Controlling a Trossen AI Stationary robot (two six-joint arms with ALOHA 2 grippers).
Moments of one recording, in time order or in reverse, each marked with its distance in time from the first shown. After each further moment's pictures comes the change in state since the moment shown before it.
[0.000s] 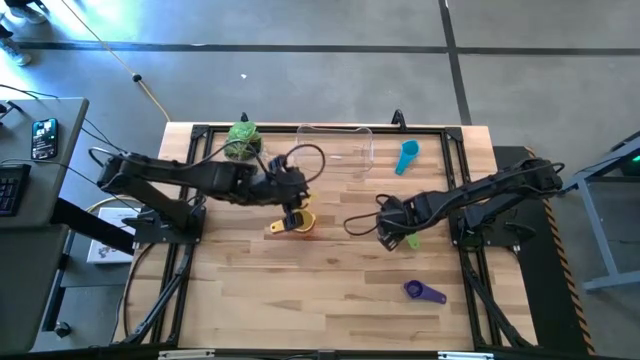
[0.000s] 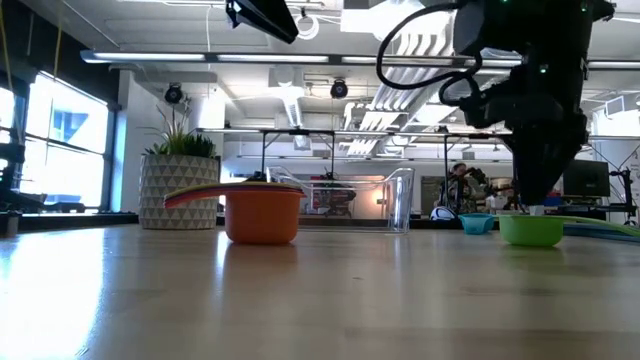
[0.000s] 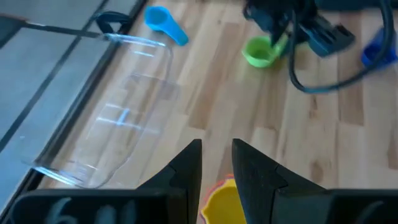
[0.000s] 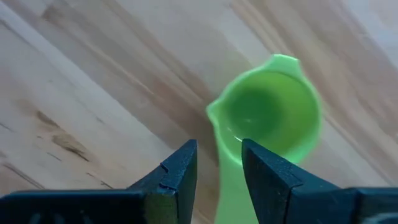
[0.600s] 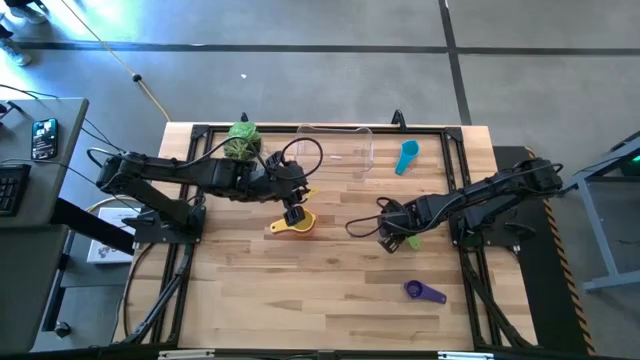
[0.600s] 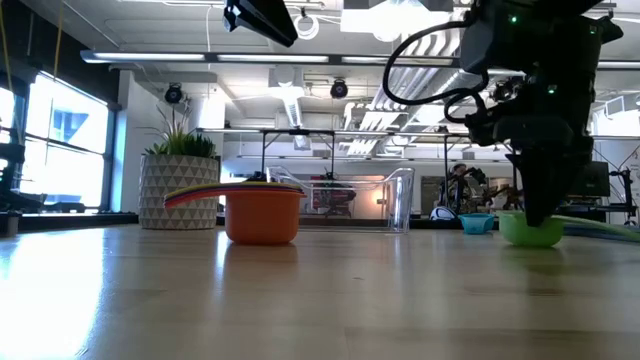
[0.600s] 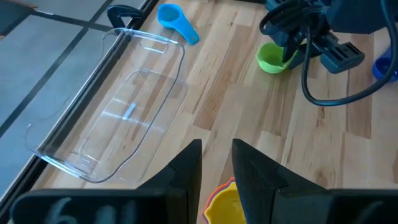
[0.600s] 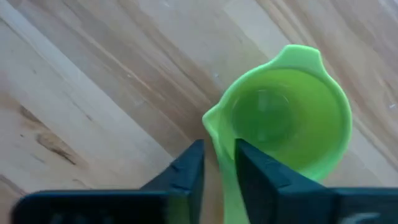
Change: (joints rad) left arm 0.030 -0.007 0.000 -0.003 -0.008 -0.050; right arm 0.000 0.000 -0.099 0.139 -0.019 -0.025
